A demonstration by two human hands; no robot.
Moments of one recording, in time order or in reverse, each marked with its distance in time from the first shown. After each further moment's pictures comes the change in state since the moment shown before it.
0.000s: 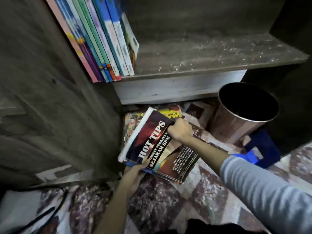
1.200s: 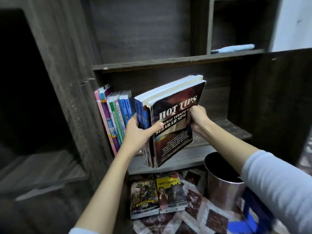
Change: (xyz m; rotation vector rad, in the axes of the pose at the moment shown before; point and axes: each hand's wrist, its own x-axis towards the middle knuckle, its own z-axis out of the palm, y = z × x) left_hand -0.258 0.230 0.165 0.610 -0.180 1.295; right_hand -0.047 -0.112 -0.269 1.290 0.291 -0.229
